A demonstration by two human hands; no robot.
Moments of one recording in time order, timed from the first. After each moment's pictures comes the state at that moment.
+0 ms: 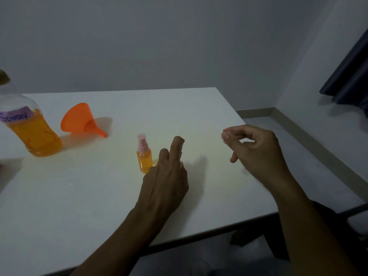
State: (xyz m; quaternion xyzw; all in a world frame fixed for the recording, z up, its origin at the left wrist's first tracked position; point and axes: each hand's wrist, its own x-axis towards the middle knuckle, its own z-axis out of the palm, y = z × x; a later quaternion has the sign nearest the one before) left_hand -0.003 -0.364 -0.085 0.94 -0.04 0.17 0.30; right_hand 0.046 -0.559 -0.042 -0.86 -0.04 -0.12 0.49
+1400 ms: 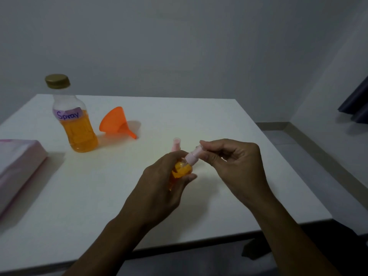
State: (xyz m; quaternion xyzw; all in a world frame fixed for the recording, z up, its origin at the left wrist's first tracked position) left_hand -0.046 -0.283 -0.074 0.89 -0.13 0.24 0.38; right_hand 0.011 -0.462 -0.041 -0.78 -0.21 -0.12 0.58
